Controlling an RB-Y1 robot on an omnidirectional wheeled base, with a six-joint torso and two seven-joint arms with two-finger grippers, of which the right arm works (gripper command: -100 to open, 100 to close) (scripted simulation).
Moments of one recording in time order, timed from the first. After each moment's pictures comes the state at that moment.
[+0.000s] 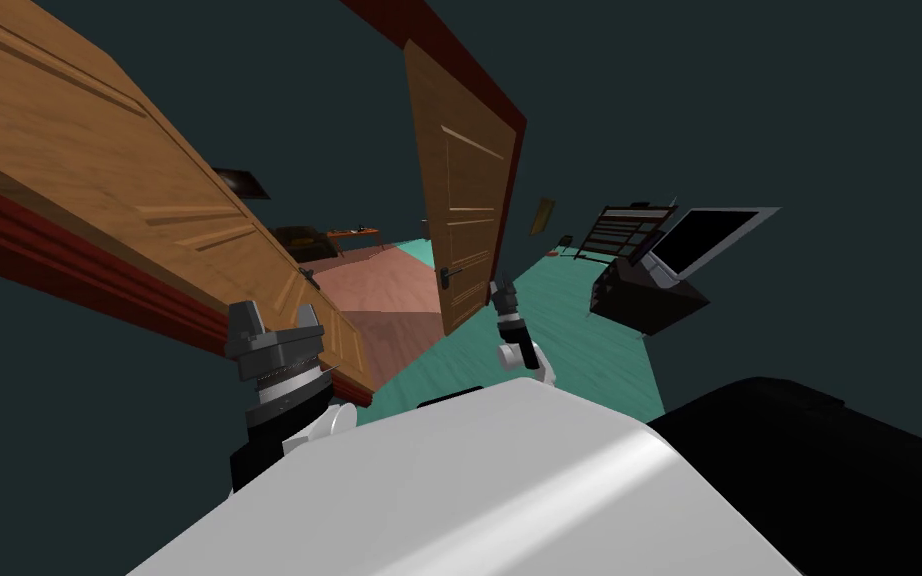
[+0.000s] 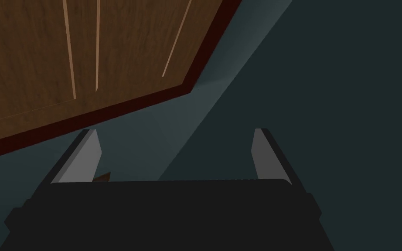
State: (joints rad) arm 0.30 -0.04 0.05 -2.04 0.01 -0.45 -0.07
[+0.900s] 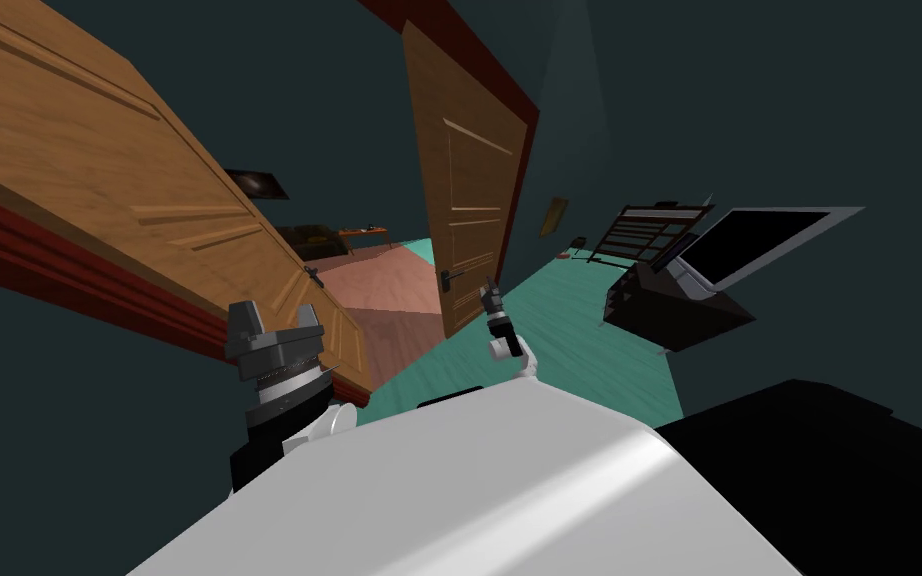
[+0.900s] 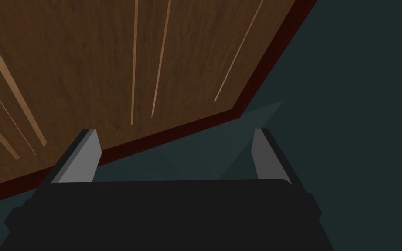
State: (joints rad) arm 0.15 -0.06 0.05 -1.78 0.01 -0.45 -0.08
